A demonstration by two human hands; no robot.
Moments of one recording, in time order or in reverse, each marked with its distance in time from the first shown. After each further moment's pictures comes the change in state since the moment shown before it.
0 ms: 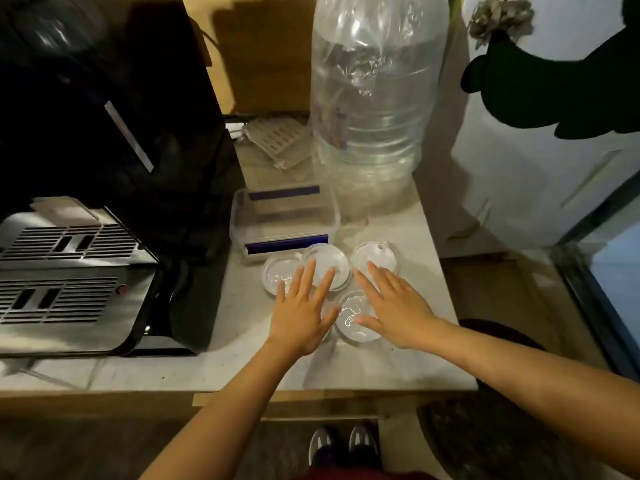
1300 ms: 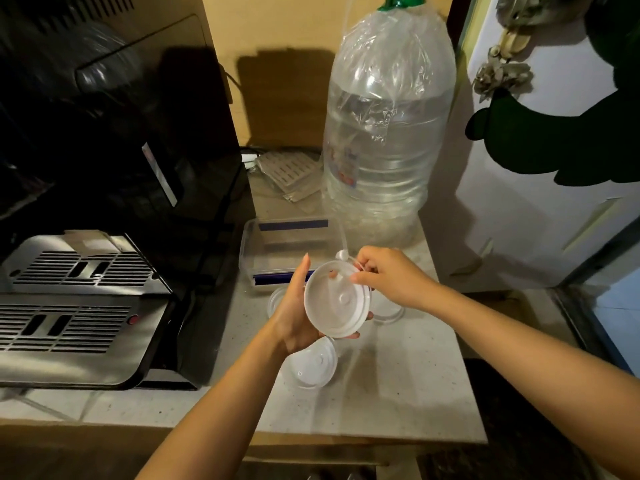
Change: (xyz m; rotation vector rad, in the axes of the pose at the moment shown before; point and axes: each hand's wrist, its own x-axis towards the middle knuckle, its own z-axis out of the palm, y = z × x) left_hand 0.028 -0.001 -0.076 -1.993 -0.594 -0.068; right_hand 0.029 -0.011 -0.114 0.656 0.249 -0.101
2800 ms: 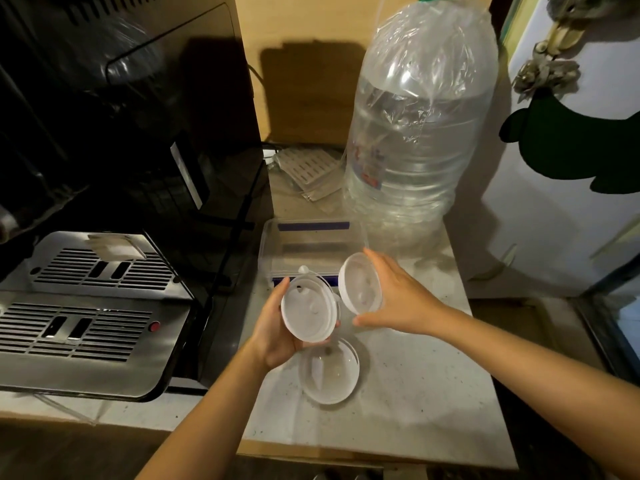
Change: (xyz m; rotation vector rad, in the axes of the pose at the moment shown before) left_hand -0.024 0.004 -0.062 -0.155 0.234 0.141; right_hand 0.010 -0.001 0.026 -0.151 -0.124 0.004
